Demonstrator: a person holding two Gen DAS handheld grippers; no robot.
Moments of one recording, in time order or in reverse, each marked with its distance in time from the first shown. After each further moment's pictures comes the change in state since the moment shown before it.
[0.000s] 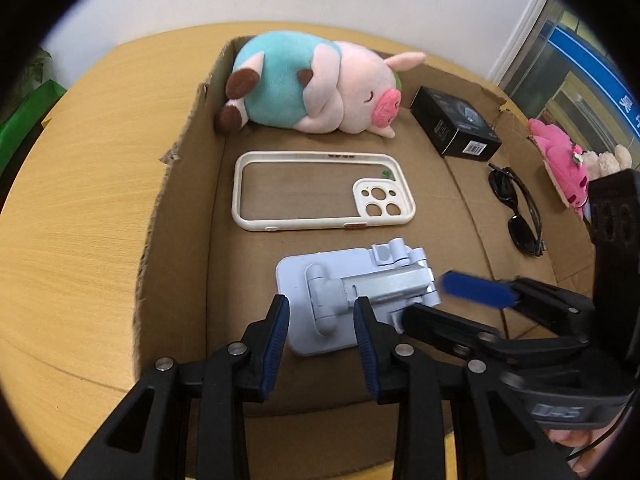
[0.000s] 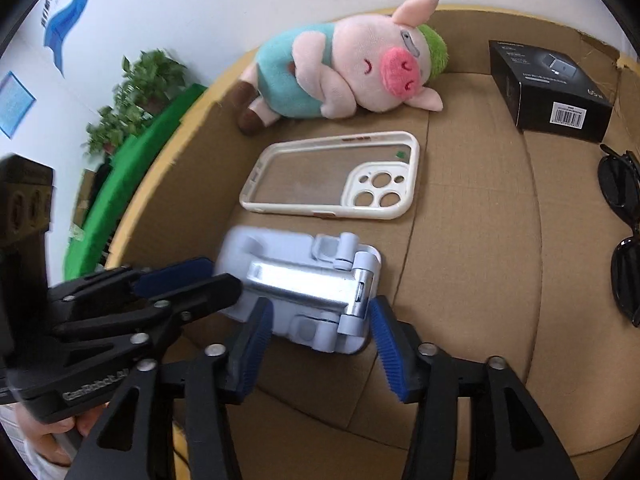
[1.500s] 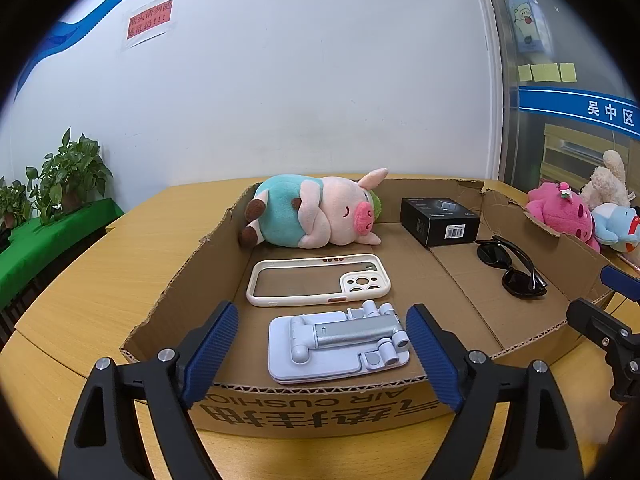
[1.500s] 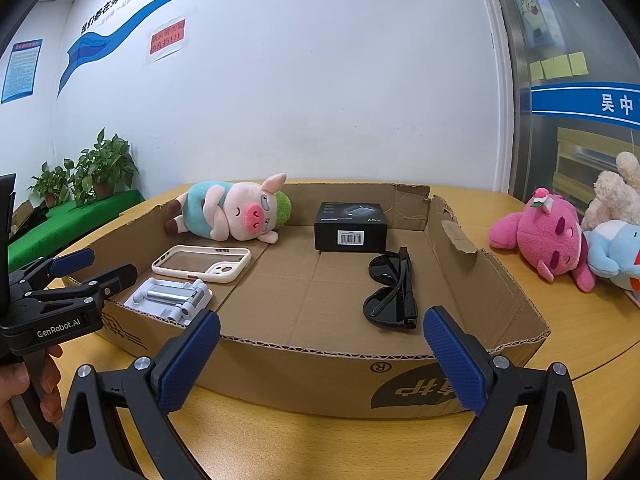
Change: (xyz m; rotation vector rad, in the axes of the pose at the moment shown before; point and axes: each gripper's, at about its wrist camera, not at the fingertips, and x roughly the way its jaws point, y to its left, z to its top) left arm -0.031 -0.058 -0.079 0.110 -0.623 0.200; right arm -0.125 -0.034 -0.126 -0.177 -0.662 -0.433
